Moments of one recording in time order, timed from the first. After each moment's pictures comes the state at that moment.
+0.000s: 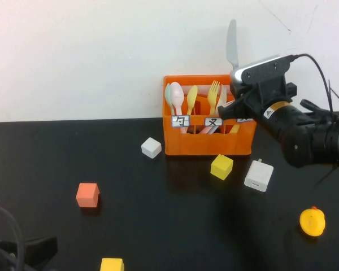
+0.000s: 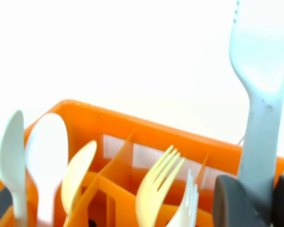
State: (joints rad) right arm 0.42 2.08 -1.22 0.20 -0.57 -0.25; left arm -0.55 0.62 -0.49 0.06 0.58 -0.47
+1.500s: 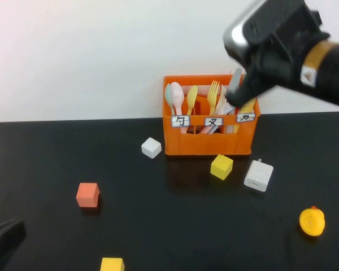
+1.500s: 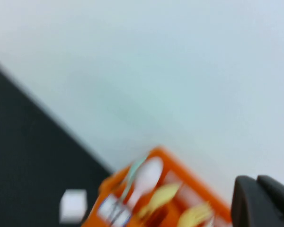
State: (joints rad) right arm 0.58 1.50 -1.19 -0.35 0.07 -0.06; left arm -0.55 0.41 -0.48 0.17 0.54 -0.47
